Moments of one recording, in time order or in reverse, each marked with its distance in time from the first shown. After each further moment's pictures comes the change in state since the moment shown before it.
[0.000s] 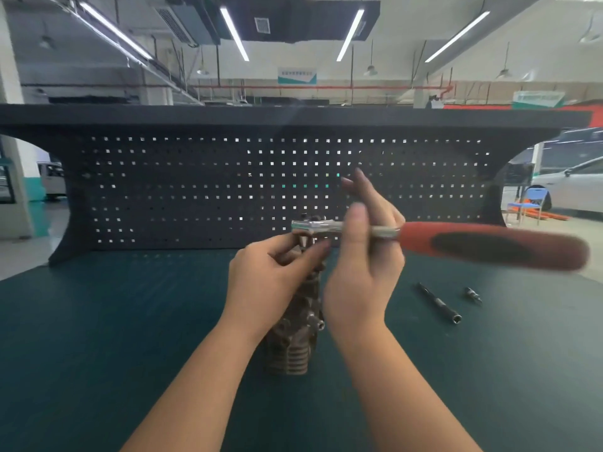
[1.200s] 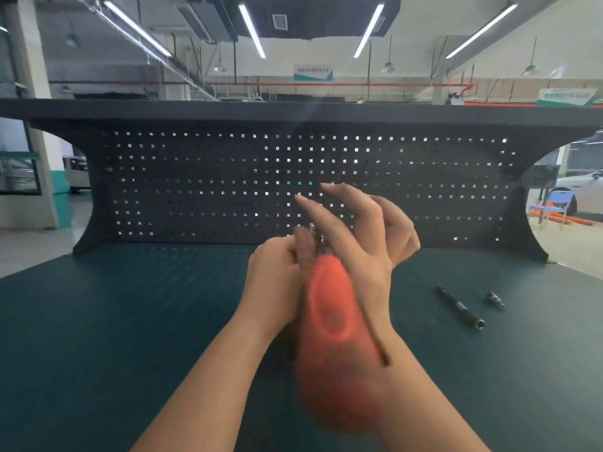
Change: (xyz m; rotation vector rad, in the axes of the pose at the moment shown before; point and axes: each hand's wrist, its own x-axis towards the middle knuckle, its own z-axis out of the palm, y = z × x) left_hand 0.004 -0.010 -0.004 -0.039 0.012 -0.047; right_hand -0.016 -0.002 0.007 -0.489 -0.160 -0.490
